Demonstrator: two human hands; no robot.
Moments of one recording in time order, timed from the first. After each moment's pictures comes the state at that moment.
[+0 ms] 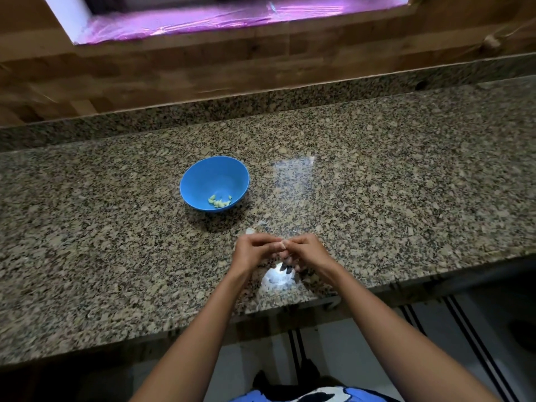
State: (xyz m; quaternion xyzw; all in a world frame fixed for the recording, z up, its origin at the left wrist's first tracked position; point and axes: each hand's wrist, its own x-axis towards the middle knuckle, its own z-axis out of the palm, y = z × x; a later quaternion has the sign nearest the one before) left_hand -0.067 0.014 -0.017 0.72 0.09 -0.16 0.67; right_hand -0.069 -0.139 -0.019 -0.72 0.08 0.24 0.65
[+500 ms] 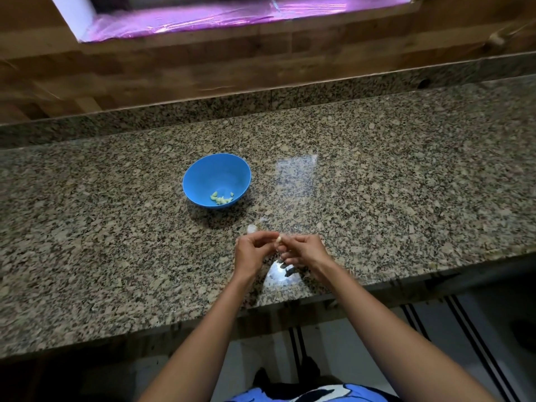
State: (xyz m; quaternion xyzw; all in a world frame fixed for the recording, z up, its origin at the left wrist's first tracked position) left_hand -0.077 0.011 -0.025 0.74 0.10 -0.09 0.66; right_hand -0.073 -0.132 -0.024 -0.62 0.17 0.23 0.73
